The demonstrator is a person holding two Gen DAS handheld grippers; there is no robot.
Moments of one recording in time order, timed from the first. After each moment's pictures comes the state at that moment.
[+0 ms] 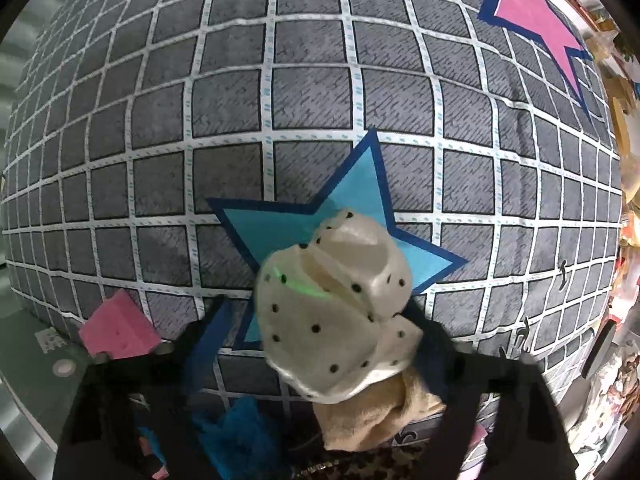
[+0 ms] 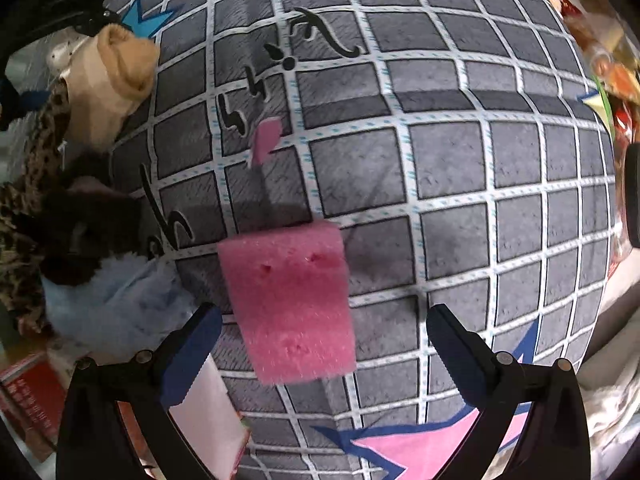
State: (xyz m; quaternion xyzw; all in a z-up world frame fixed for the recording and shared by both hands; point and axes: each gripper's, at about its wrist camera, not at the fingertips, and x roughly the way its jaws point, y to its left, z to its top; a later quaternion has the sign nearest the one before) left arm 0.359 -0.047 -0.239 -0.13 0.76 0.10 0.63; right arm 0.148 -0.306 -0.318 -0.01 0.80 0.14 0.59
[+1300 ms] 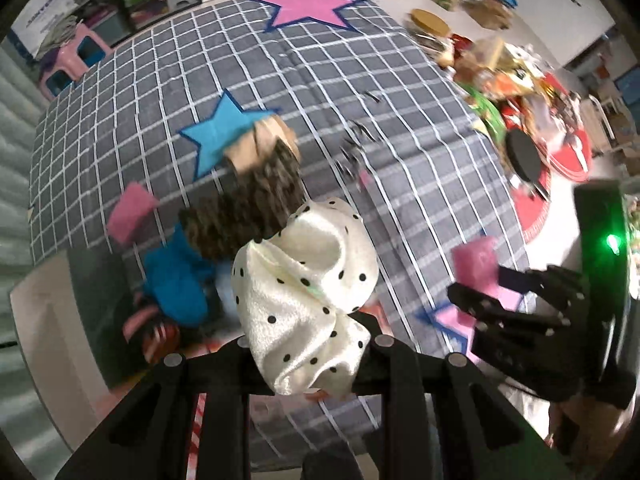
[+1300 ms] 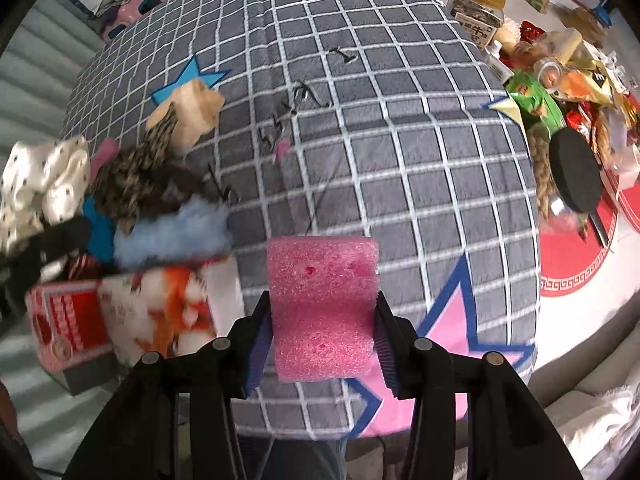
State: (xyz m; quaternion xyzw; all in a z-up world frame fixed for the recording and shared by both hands) left arm 0.161 -0.151 -0.166 0.01 0.69 -0.07 0.72; right arm 0.126 -0.374 -0.185 0.03 0.74 0.15 0.66
